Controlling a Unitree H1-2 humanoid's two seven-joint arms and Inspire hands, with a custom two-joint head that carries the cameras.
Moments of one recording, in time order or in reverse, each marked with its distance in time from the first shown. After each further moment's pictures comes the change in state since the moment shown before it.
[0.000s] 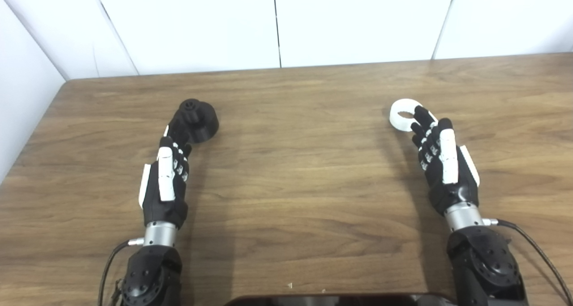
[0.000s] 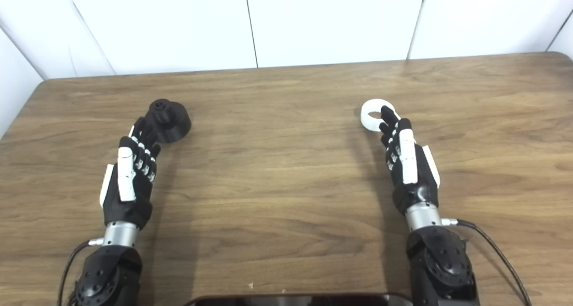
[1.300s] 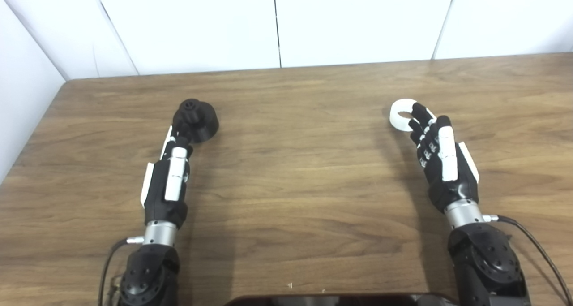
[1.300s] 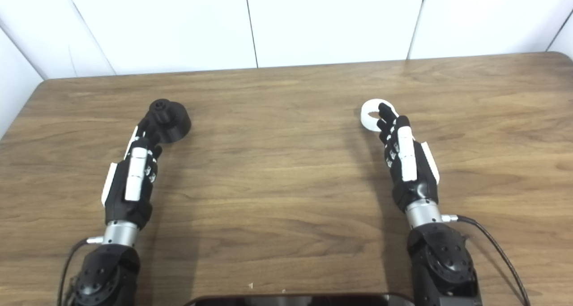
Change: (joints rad) left arm 0.003 0.071 -0.036 -0.055 0.132 0.092 -0.002; right arm -0.011 -0.012 -0.001 0.002 0.001 0.000 0.019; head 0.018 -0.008
